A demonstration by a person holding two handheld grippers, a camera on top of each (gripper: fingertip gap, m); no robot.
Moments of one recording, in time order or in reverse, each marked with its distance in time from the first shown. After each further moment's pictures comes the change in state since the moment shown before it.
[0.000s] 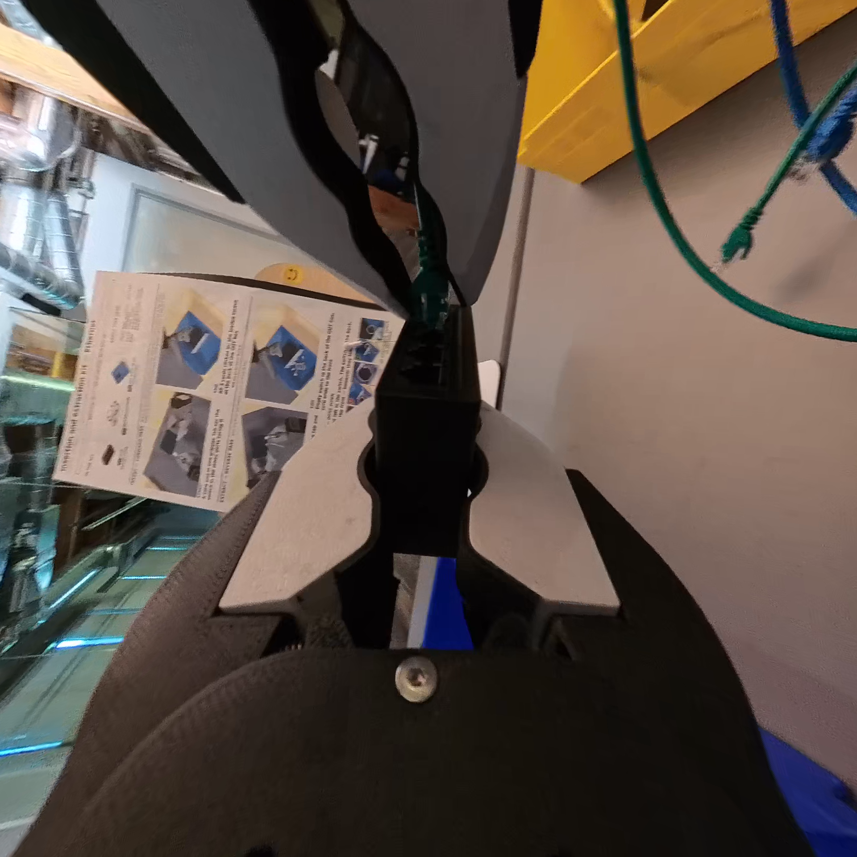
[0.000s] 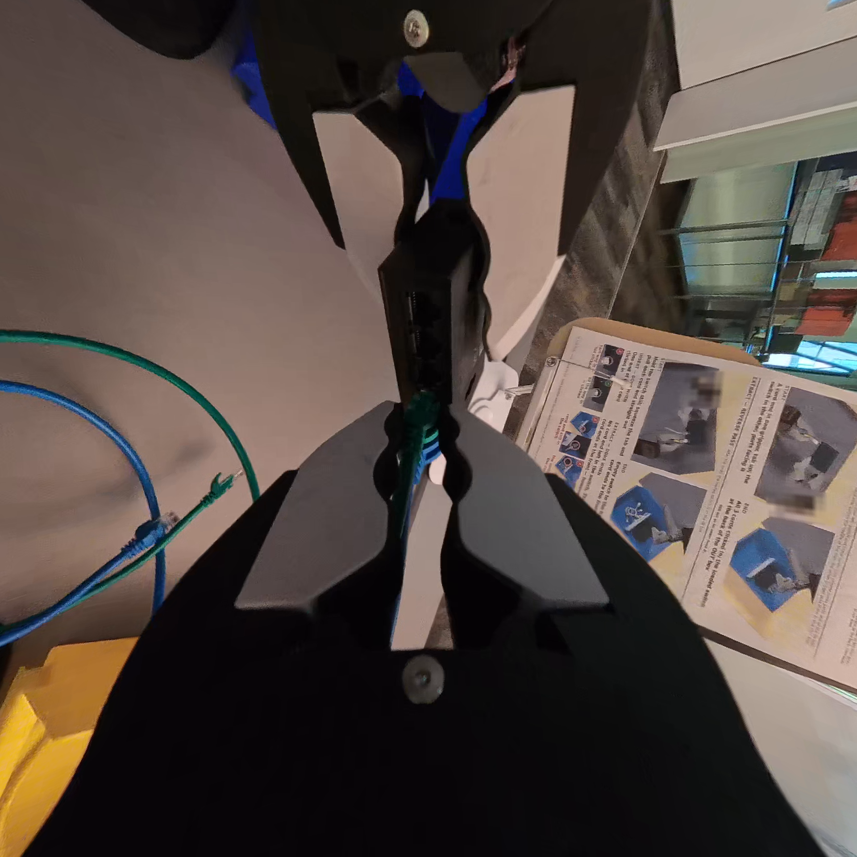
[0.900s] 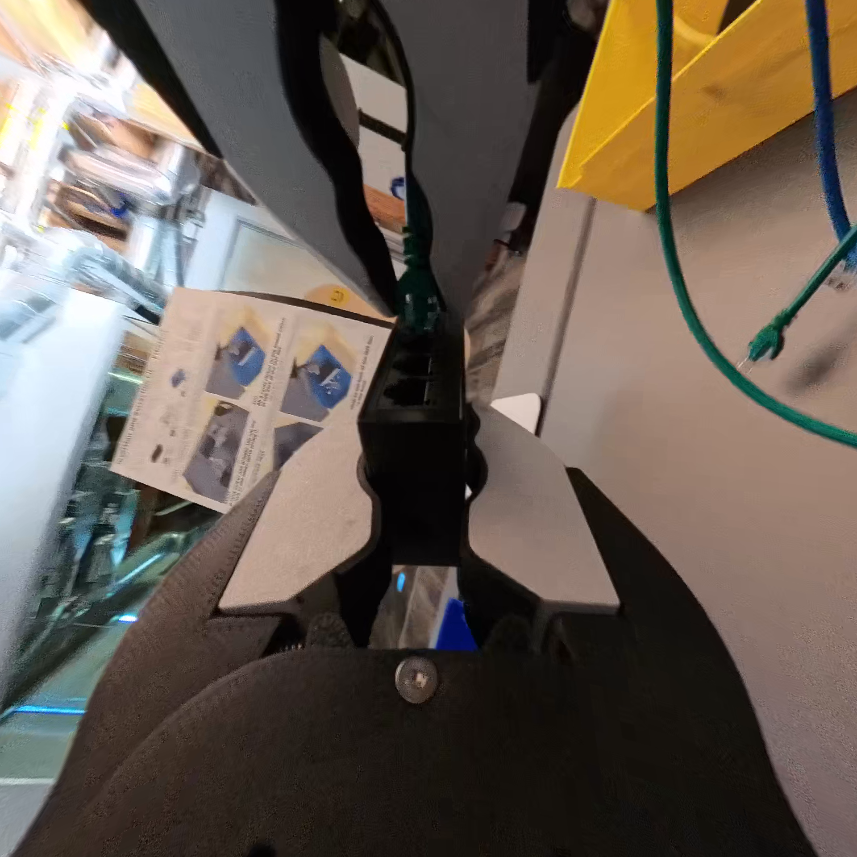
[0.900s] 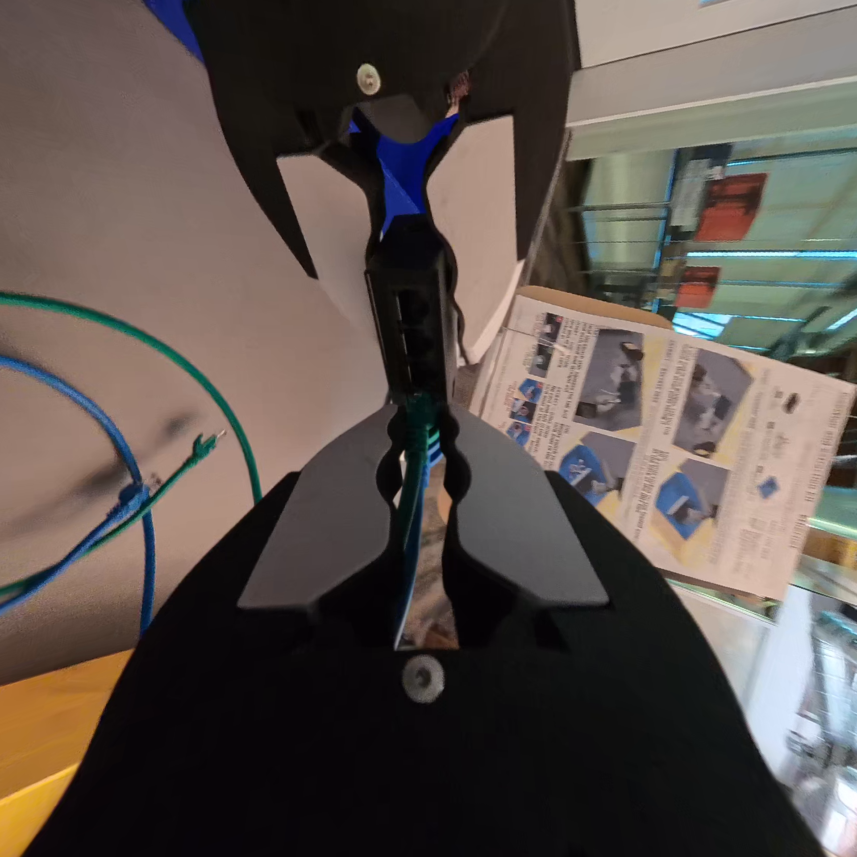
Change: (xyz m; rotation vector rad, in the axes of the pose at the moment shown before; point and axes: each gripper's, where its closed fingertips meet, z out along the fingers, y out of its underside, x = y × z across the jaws) left arm 0.006 -0.004 0.026 0.063 -0.175 -0.002; right arm -0.001 0.017 0.001 -0.068 0.206 -0.059
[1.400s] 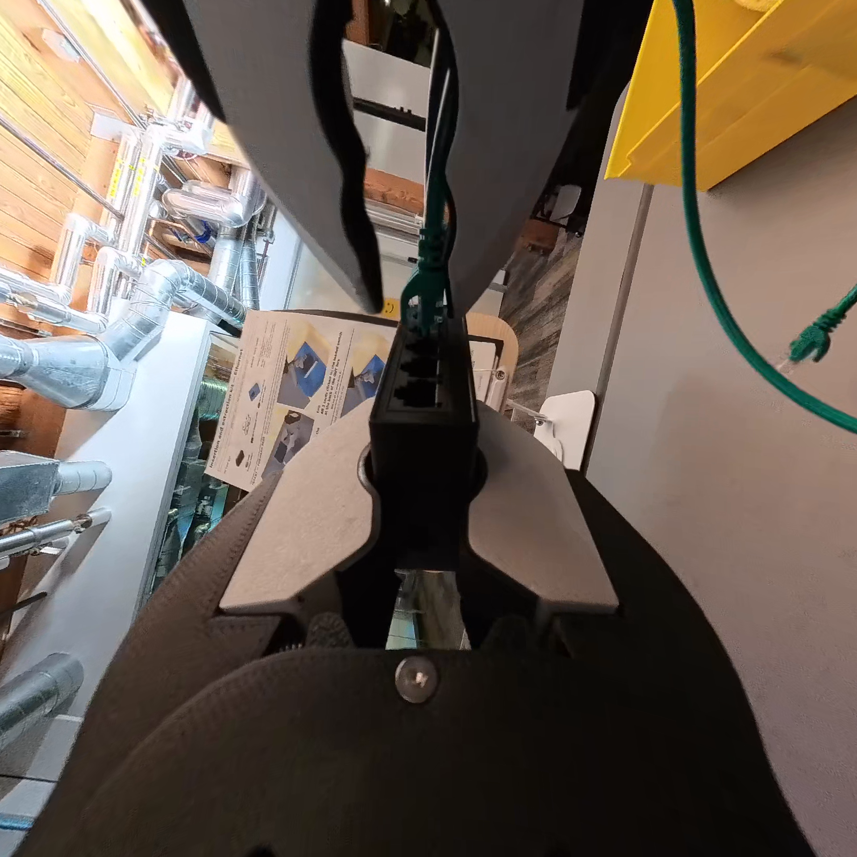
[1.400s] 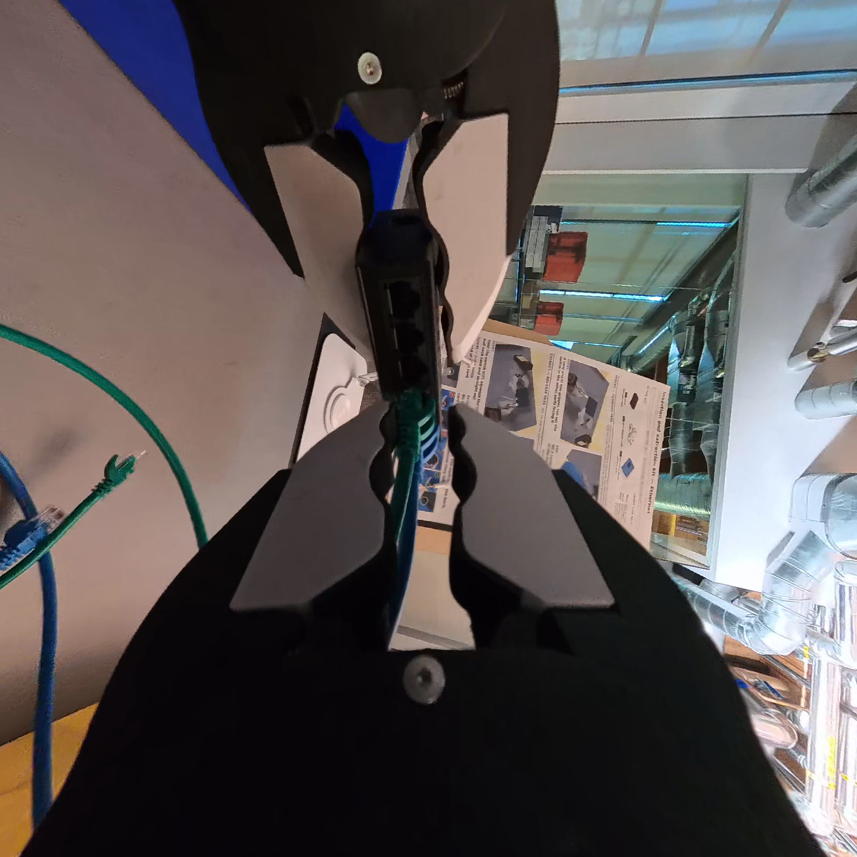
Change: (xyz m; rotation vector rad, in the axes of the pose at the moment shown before) left arm -0.011 -0.018 -0.008 -0.020 -0.118 0.113; right arm 0.005 -0.002 -0.019 0.067 0.283 -0.100
